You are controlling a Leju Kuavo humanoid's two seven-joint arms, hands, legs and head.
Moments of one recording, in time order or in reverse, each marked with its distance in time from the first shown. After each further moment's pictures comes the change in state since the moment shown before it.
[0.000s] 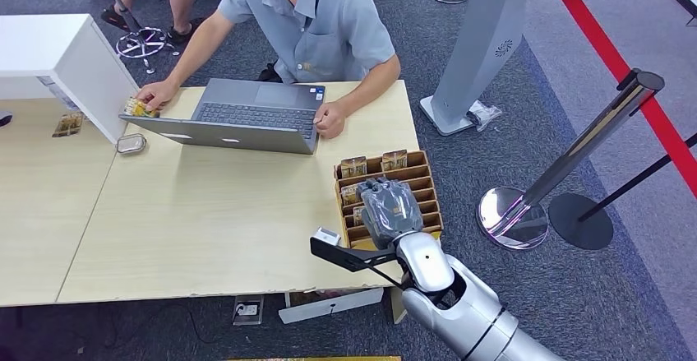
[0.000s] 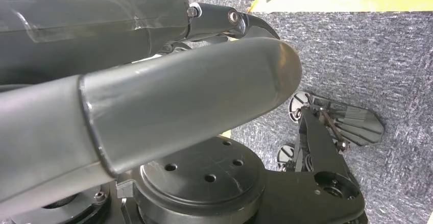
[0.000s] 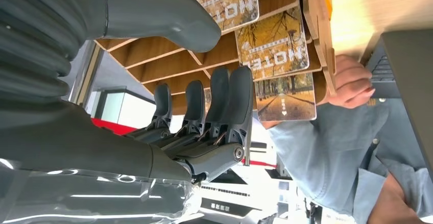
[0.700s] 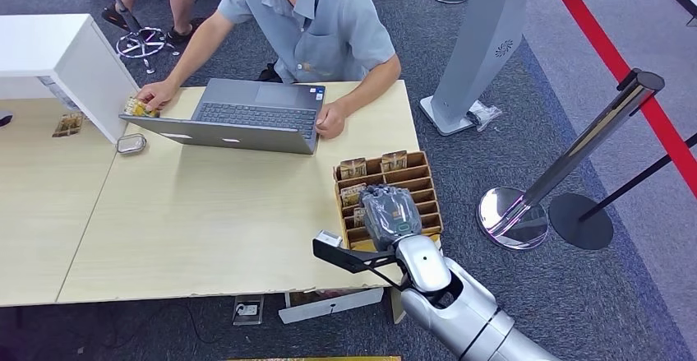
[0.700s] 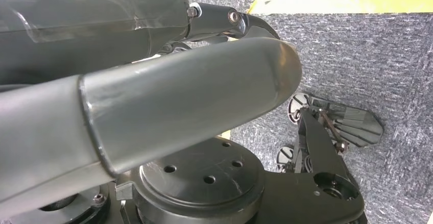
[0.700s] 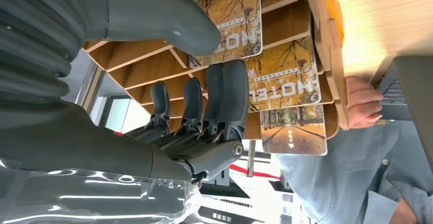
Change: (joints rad) left arm 0.000 0.000 0.000 0.002 -0.009 -0.006 0.000; right arm -0.002 0.015 0.002 0.078 -0.011 -0.016 -0.005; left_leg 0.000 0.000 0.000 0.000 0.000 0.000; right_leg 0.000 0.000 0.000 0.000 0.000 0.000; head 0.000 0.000
